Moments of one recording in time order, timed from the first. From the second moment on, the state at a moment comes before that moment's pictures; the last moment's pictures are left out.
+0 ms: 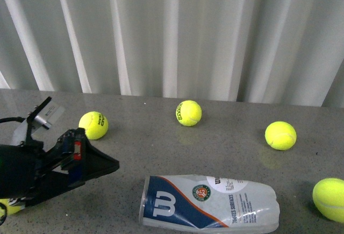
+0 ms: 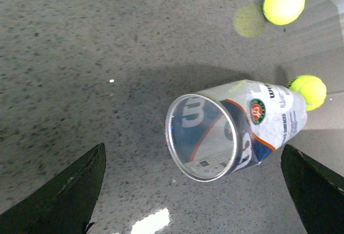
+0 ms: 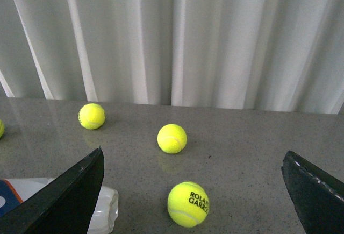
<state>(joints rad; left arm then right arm) -0.04 1.90 0.71 0.44 0.66 -0.30 0.00 0.00 0.00 0.00 0.00 -0.01</state>
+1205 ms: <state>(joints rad) -0.30 2.14 0.79 0.78 0.67 -0.65 0.00 0.00 0.00 0.00 0.00 -0.01</state>
